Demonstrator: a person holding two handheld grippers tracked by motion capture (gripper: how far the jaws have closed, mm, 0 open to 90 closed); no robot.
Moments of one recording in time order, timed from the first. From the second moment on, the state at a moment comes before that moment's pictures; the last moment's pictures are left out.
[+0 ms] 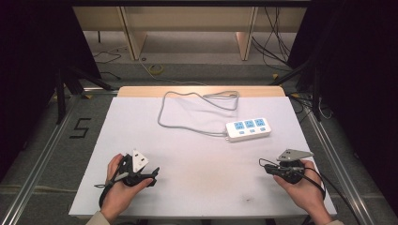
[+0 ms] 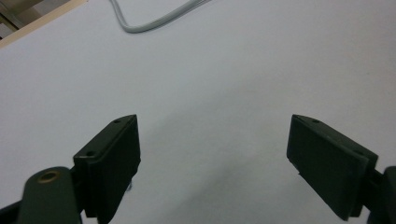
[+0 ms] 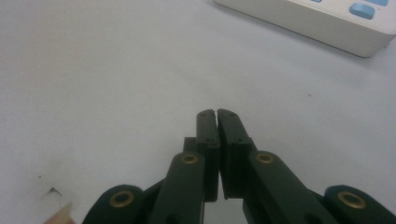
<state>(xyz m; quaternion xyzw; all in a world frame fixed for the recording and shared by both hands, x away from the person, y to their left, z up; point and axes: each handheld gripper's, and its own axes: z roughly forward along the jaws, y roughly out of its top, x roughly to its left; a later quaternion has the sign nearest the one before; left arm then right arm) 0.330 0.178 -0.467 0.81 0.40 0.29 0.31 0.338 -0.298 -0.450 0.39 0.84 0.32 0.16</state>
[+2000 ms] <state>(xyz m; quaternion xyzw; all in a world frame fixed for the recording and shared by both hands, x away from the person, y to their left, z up) 0.329 0.173 -0.470 0.81 0.40 0.29 0.31 0.389 -0.305 -0.431 0.43 0.85 0.26 0.17</state>
